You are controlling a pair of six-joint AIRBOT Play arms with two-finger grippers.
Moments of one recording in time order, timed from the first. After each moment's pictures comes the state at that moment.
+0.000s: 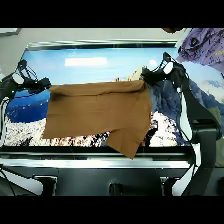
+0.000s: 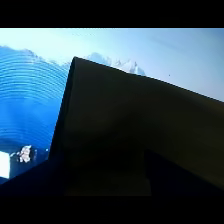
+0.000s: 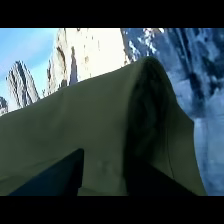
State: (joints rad) left arm 0.20 -1.80 1.62 1.30 -0.85 -1.60; right arm 0.05 -1.99 1.96 -1.22 0.99 1.88
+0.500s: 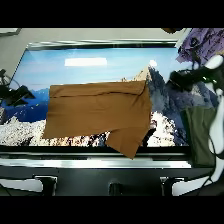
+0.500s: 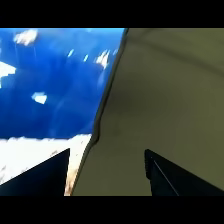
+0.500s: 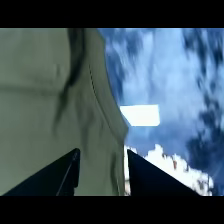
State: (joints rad) left arm 0.43 -1.61 1.56 1.24 -1.35 -1.54; right arm -0.25 -1.70 1.71 -1.05 1.38 1.52
